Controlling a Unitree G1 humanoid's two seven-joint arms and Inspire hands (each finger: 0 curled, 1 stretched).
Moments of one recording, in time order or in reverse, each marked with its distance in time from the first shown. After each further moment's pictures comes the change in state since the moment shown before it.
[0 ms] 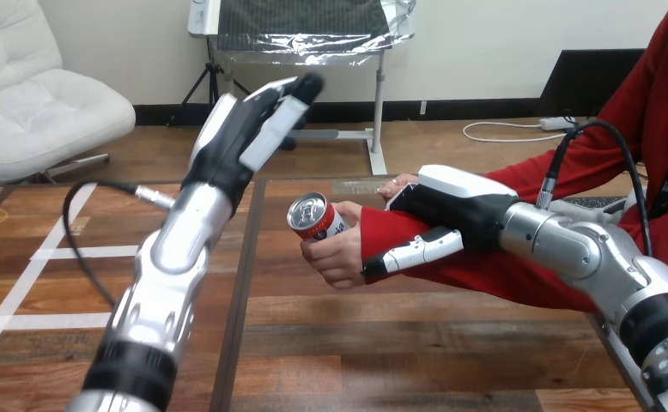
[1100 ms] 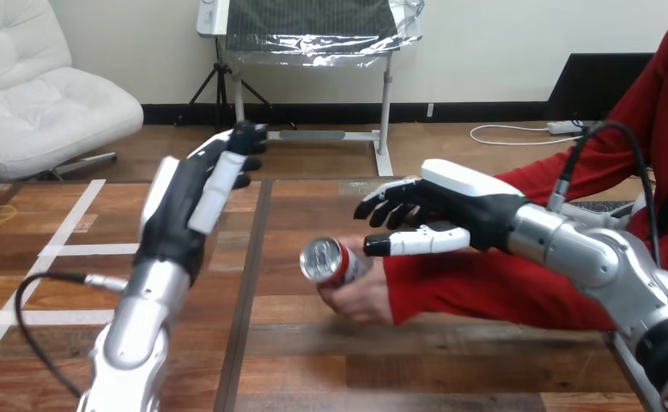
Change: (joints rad) left arm 0.361 -0.008 0.068 -0.360 -0.082 0.003 0.018; right arm 0.119 -0.048 -0.043 -0.199 0.115 0.008 0.063
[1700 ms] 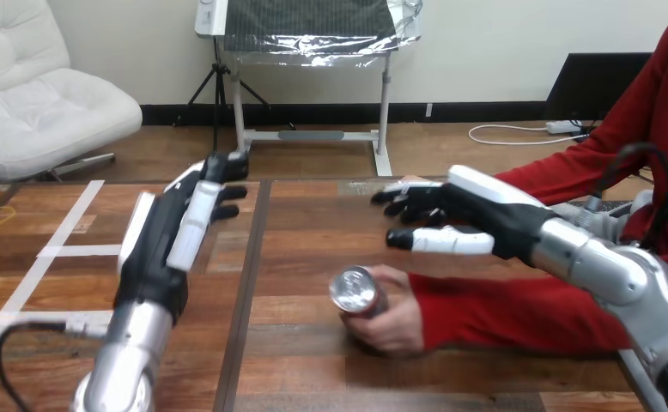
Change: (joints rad) left arm 0.165 -0.014 0.018 -0.104 -0.060 -0.041 -0.003; right arm 0.131 -0.029 -0.085 -0.149 0.125 0.081 0.037
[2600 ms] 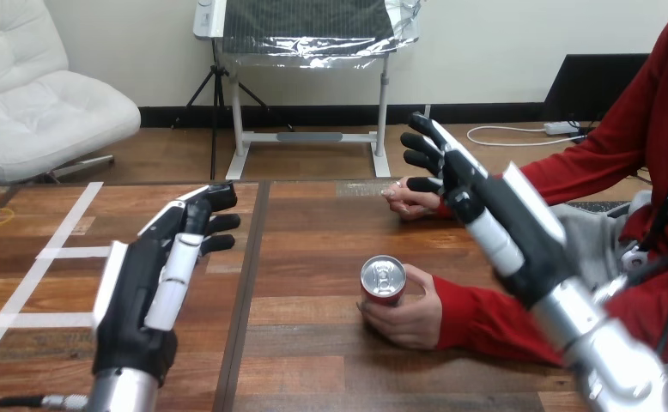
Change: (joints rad) left arm 0.269 -0.057 0.001 -0.208 -0.045 -0.163 -0.013; right arm 0.388 0.236 -0.177 -0.345 0.422 -0.066 -0.053
